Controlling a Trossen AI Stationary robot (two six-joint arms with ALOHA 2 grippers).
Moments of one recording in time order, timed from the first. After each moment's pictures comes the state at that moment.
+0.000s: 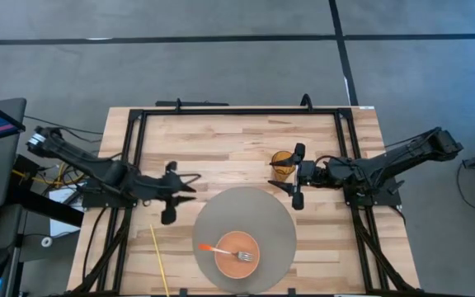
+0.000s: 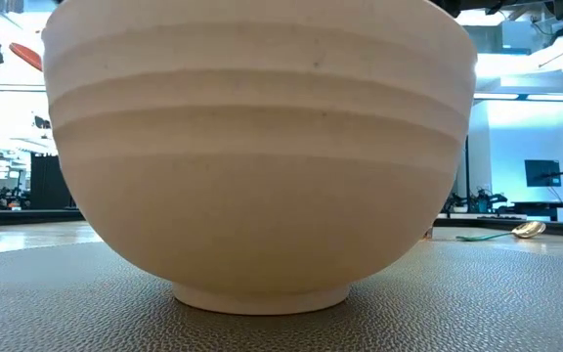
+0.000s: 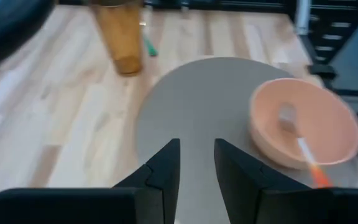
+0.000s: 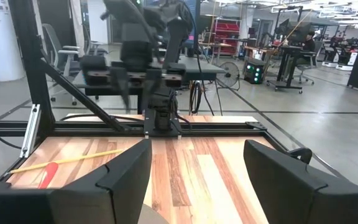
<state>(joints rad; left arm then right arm) -0.46 0.94 0.74 -0.38 -0.42 -0.24 0.26 1.05 0.56 0.47 0.39 -0.06</state>
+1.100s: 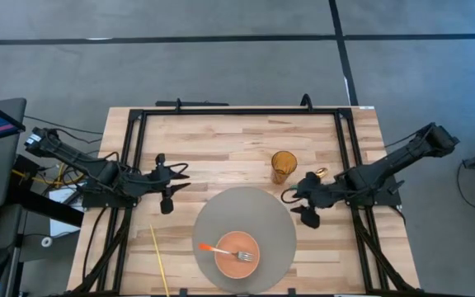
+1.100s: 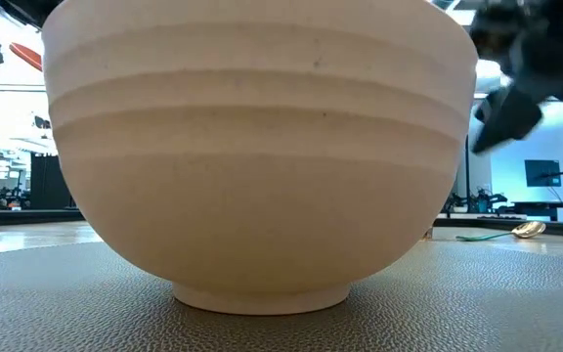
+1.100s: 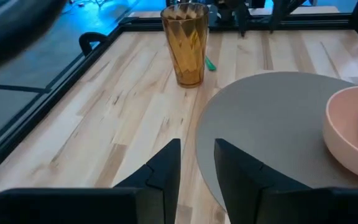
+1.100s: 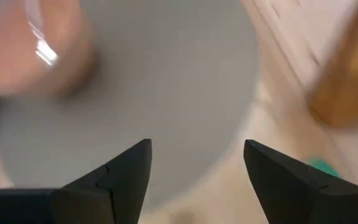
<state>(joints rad) -0.46 0.76 0.53 -0.26 -0.64 -0.17 0.42 1.05 0.56 -0.38 0.26 0.66</state>
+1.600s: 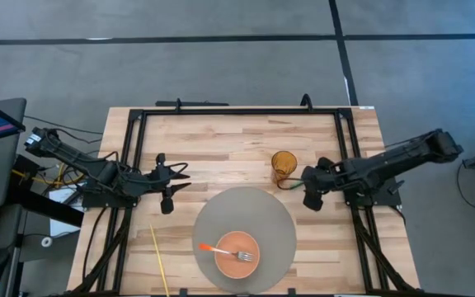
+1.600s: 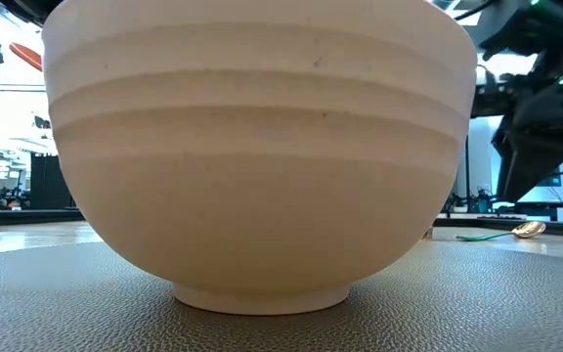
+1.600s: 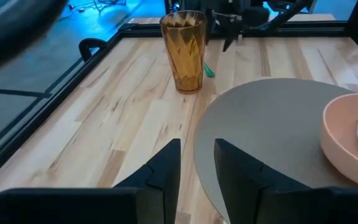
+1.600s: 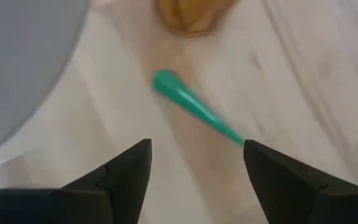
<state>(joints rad) -0.46 0.76 0.53 -0.23 -0.64 -0.16 0.20 1.07 0.53 -0.73 0.29 0.57</state>
